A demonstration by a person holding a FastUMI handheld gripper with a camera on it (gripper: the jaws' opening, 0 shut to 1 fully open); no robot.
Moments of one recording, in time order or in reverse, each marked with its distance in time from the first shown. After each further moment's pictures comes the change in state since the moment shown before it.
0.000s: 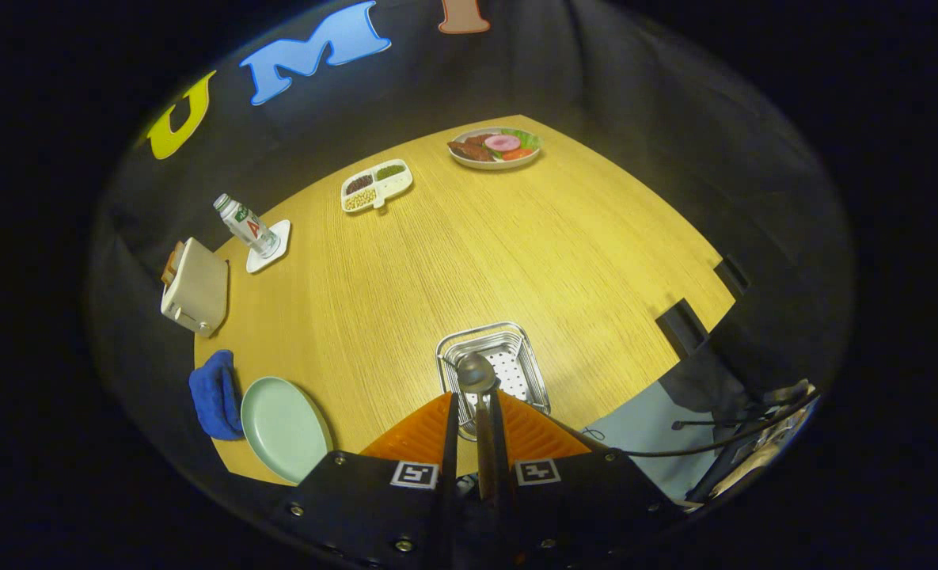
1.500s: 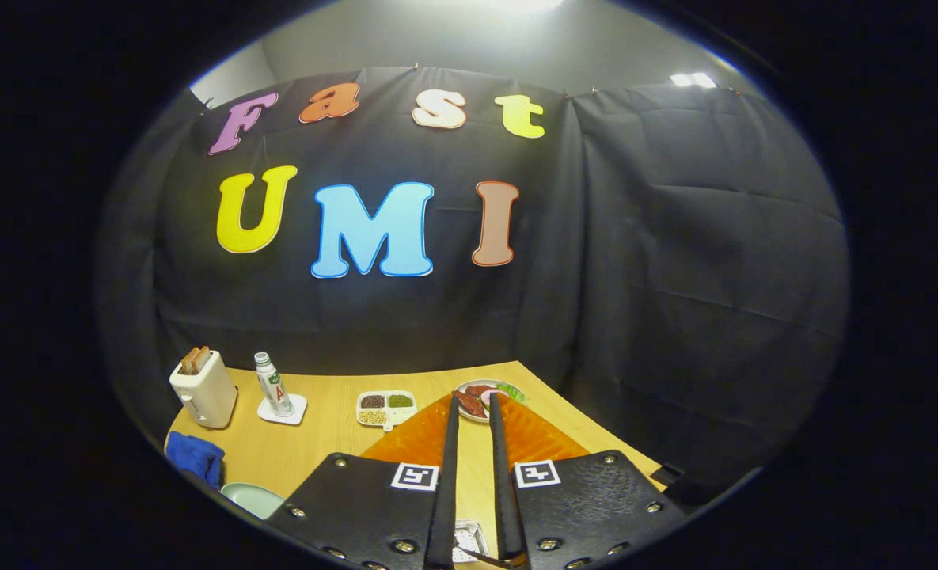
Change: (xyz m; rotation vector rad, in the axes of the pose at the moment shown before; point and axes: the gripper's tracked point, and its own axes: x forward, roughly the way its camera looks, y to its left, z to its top) arm -0.151 0.007 0.175 -0.194 -0.841 -0.064
